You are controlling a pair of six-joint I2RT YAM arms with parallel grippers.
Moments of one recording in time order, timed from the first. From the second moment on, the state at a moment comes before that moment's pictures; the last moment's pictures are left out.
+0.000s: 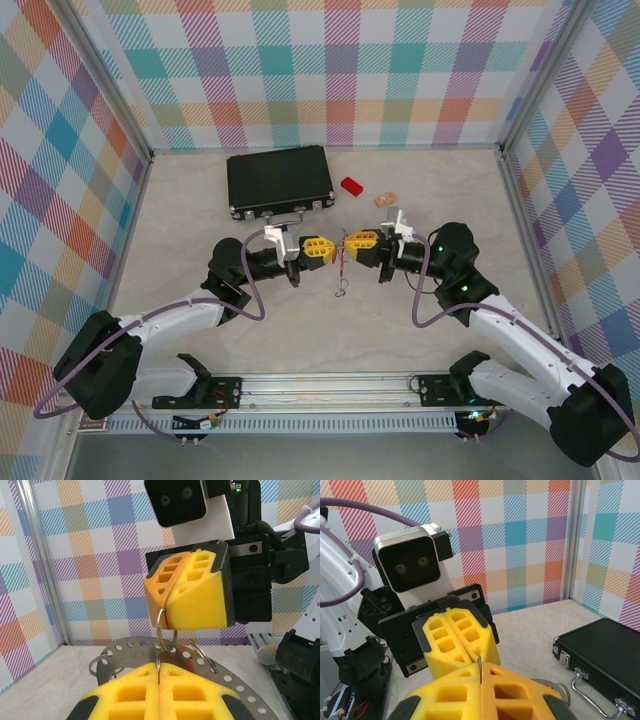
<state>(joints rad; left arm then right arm) -0.66 1.24 0.55 0.94 0.71 -0.02 0.58 0.95 0.65 0.35 -0.75 0.09</state>
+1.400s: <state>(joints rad) -0.66 1.19 0.55 0.86 0.72 0.00 0.65 0.90 0.63 0.31 -0.61 -0.07</state>
